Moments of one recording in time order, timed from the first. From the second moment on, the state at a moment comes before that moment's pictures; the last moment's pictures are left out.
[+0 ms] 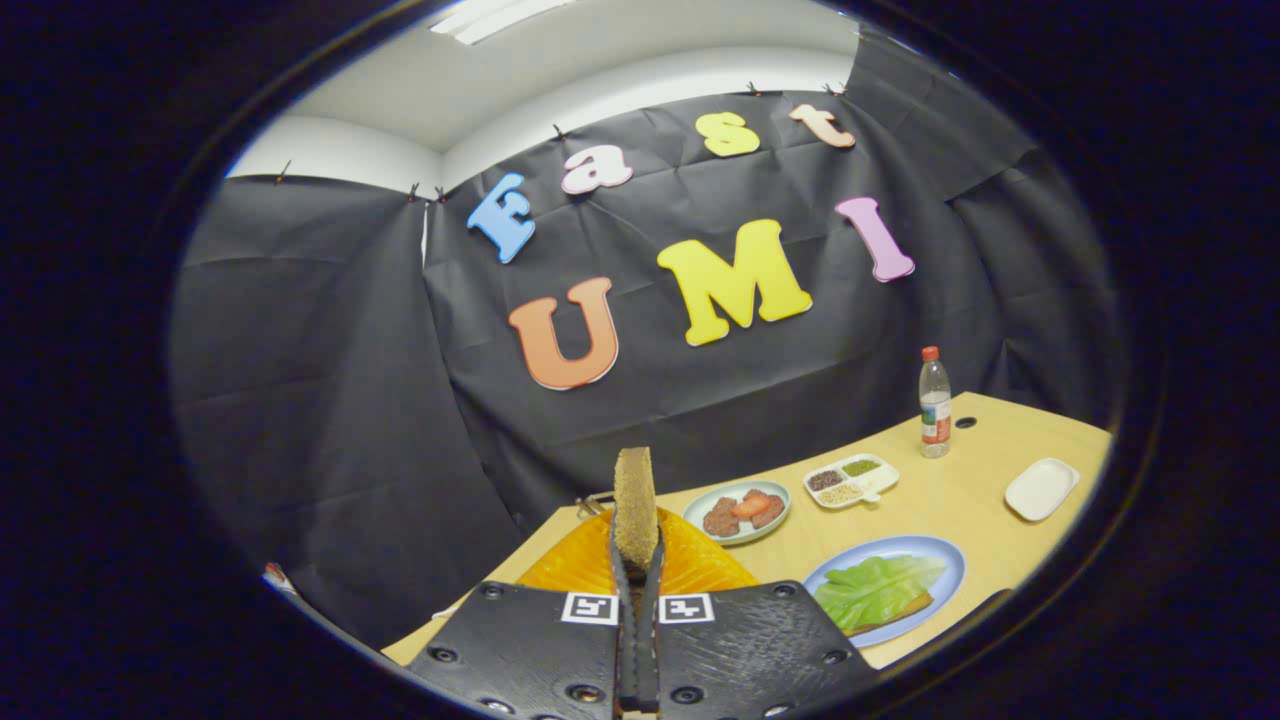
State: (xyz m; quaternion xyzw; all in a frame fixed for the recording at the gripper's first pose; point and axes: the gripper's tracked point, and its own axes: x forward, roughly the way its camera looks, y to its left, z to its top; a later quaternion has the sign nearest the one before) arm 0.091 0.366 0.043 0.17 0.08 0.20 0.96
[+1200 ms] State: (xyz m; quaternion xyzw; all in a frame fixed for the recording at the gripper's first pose) arm 0.170 0.255 -0.122 0.15 0.20 0.14 0.96
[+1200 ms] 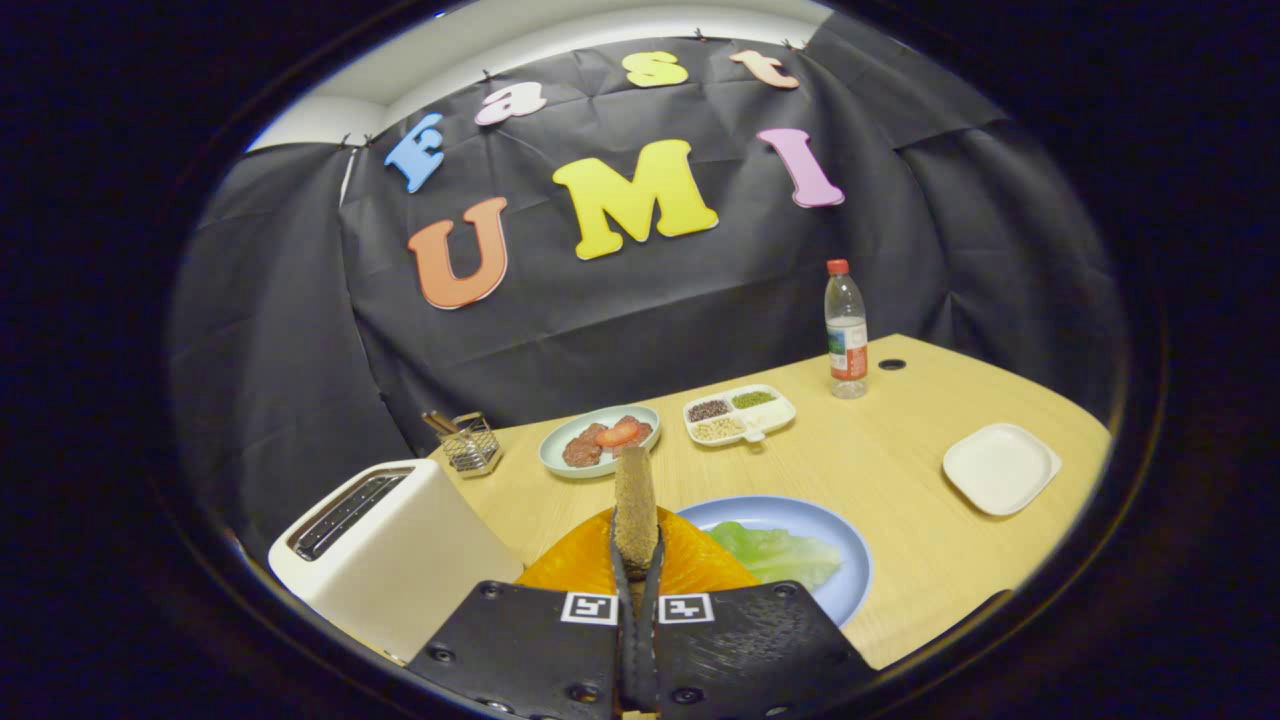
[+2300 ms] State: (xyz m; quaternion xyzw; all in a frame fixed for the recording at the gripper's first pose) arm 0.175 0.184 -0.173 0.11 0.26 0.08 0.96
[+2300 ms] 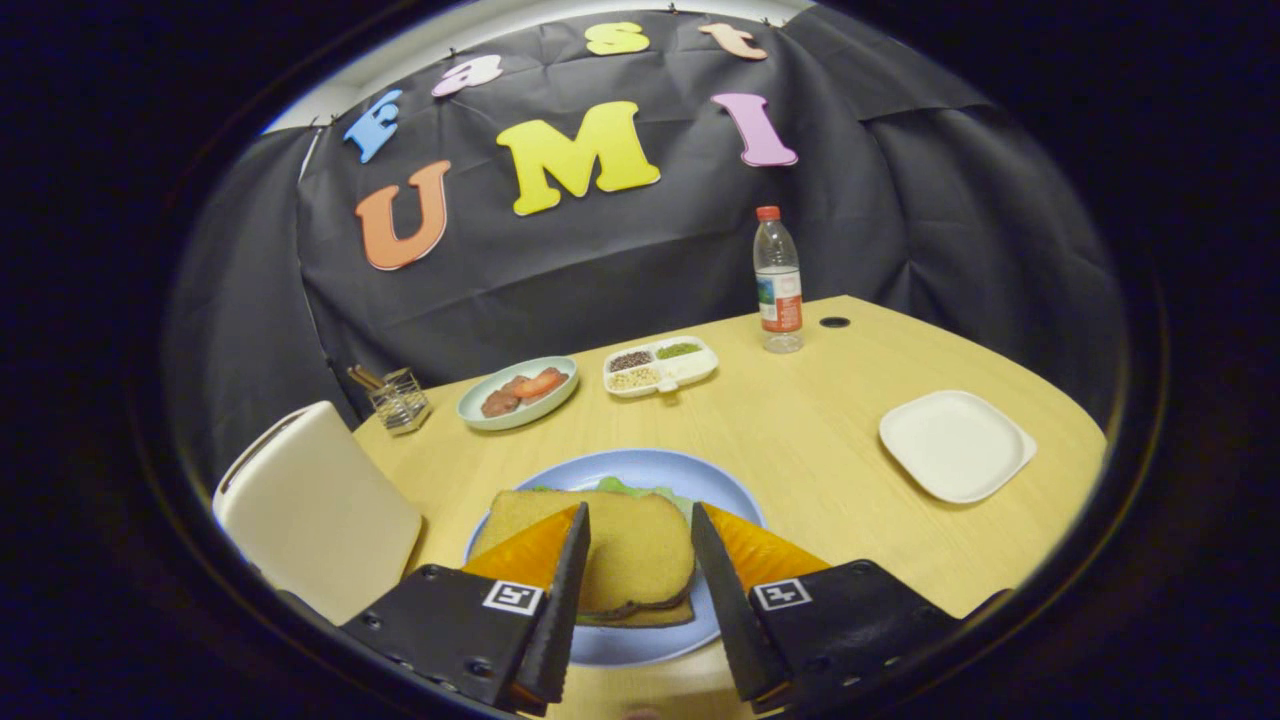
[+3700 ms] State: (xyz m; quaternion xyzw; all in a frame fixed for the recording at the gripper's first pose) arm -0.043 0.162 -0.018 0.02 -0.01 0.05 1.00
